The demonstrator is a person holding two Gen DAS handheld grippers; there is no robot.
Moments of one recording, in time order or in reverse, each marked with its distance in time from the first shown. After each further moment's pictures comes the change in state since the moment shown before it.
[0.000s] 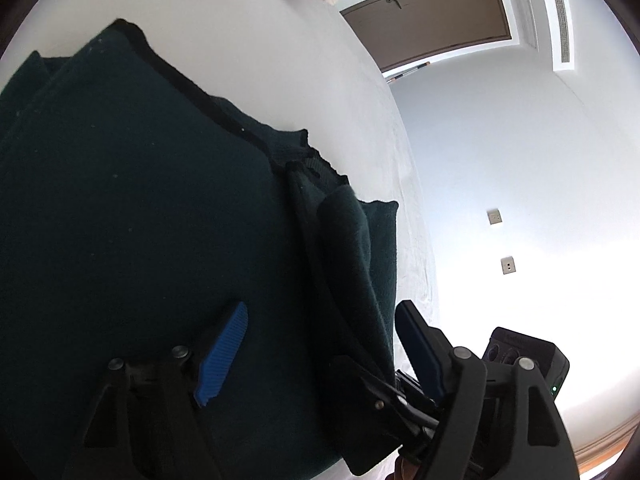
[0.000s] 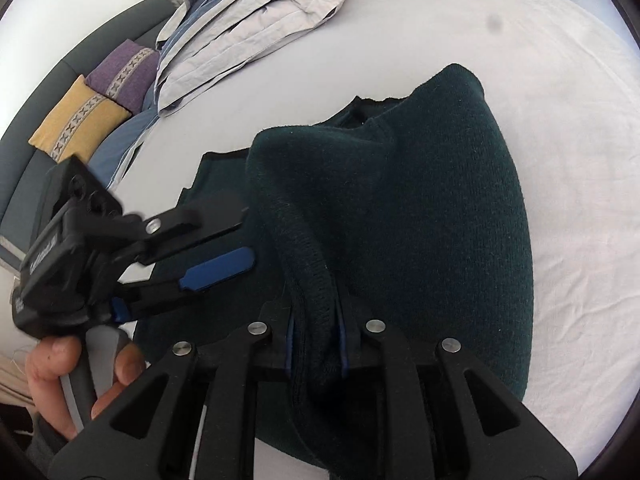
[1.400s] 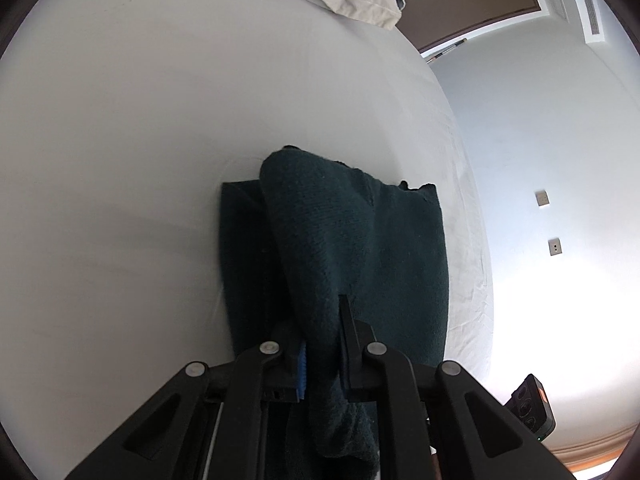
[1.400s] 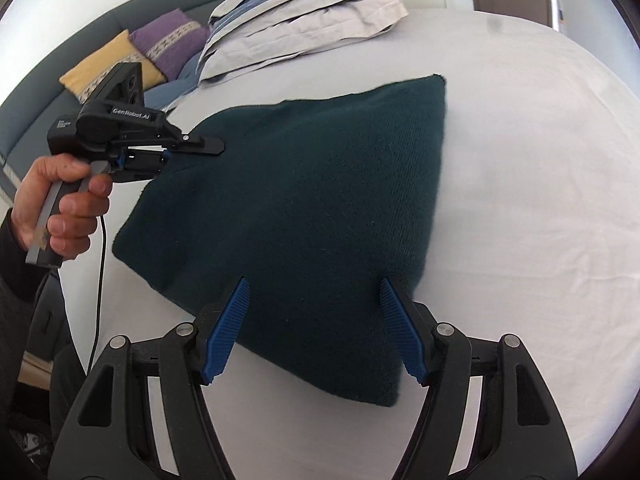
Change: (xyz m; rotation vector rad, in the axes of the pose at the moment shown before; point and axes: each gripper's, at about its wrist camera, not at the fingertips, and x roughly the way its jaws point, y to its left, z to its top) left arm -0.103 0.042 0.061 0.044 0.080 0.210; right arm -0.051 0.036 -0.092 -0.201 -0.046 -0.038
